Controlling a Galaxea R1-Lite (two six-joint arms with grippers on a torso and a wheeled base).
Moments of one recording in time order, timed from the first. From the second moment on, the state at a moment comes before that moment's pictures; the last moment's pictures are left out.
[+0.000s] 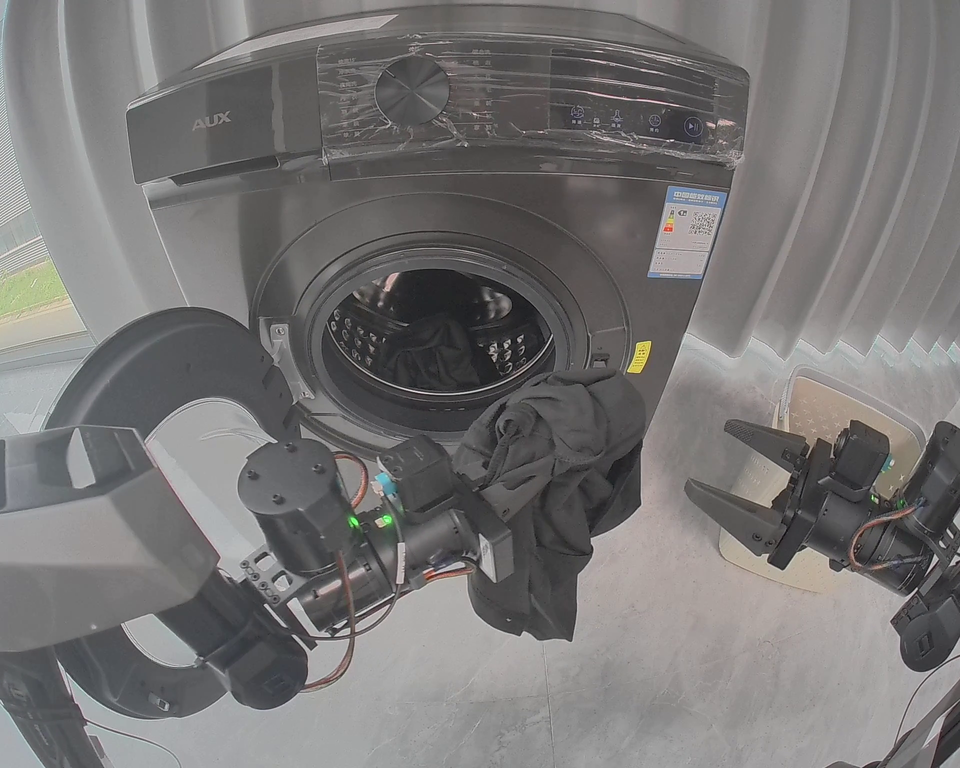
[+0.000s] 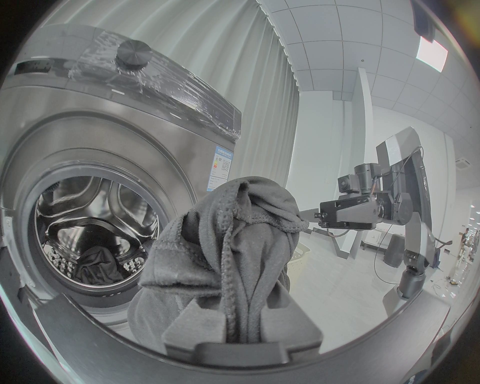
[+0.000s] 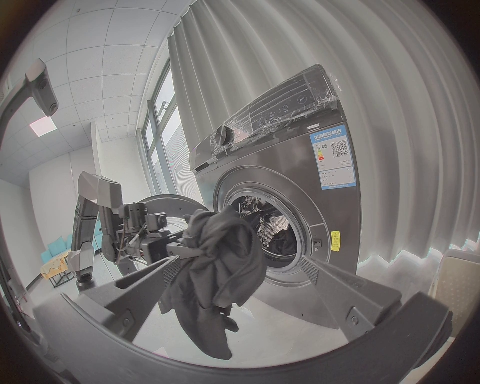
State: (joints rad) left arm -0.70 2.06 -0.65 -1.55 -0.27 0.01; right arm 0.35 1.66 -0.22 -1.55 0.50 0.09
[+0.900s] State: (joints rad) left arm -0.56 1.79 -0.34 -1.54 0.12 0.04; right arm 0.38 1.63 -0.22 -1.55 0.49 0.08
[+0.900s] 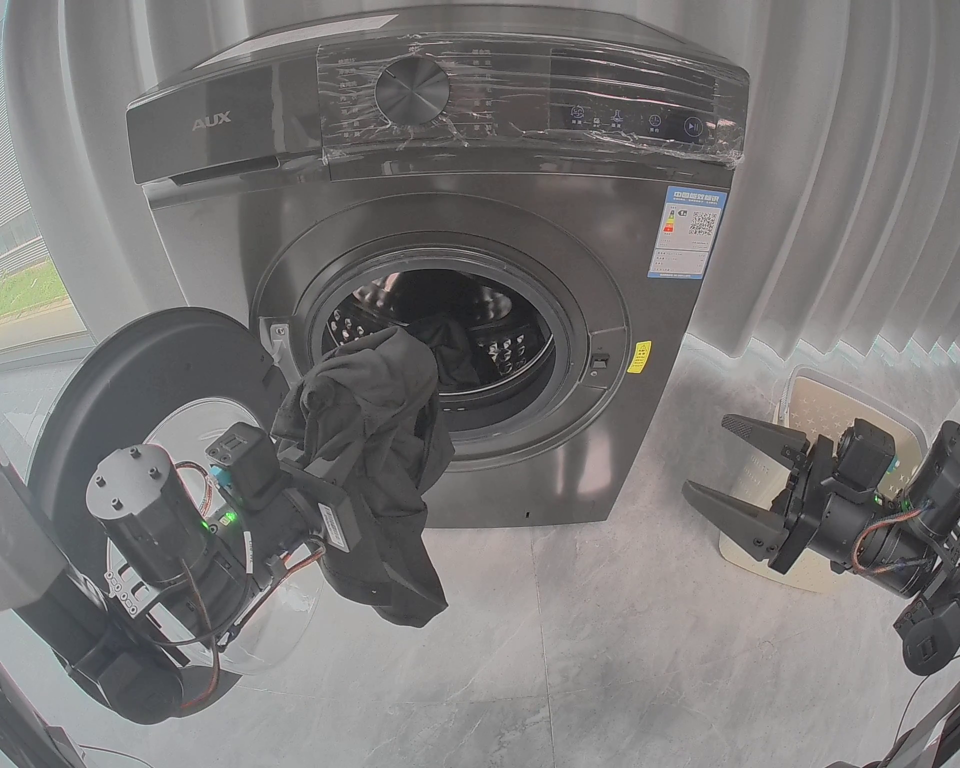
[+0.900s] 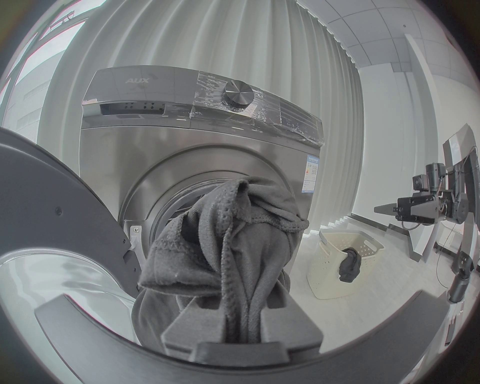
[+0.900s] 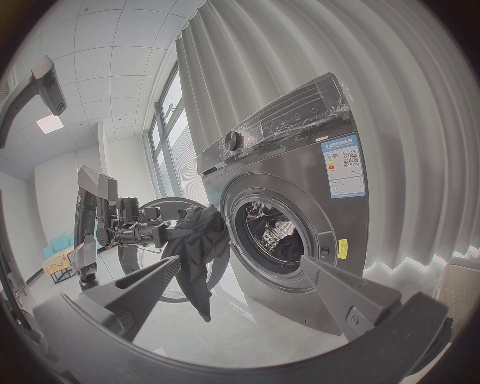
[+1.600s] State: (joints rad) left arm -0.57 1.85 -0.34 -1.55 0.12 0.09; right arm 0.38 1.64 -0.22 -1.55 0.49 0.08
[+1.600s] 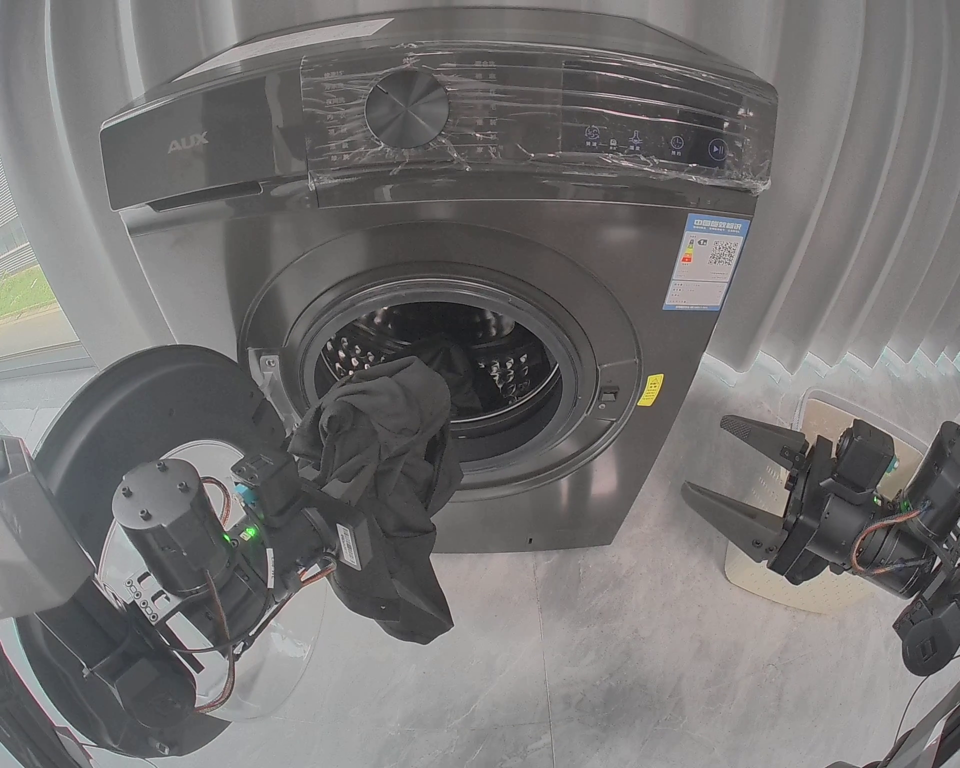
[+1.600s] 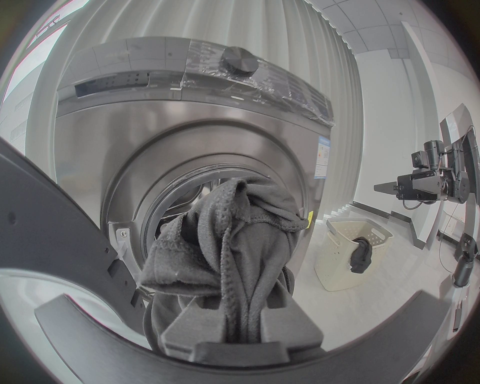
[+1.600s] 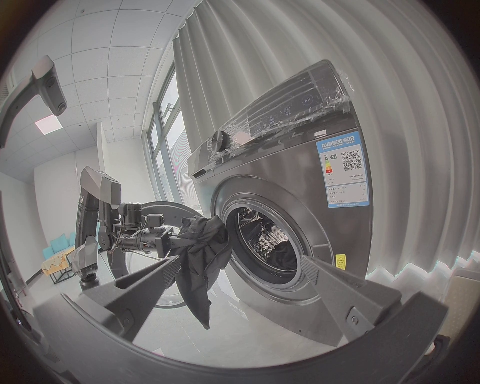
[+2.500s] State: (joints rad) left arm -0.65 1.88 -0.34 -1.54 0.11 0.02; right arm 0.40 1.64 -0.18 -1.55 0.49 0.08
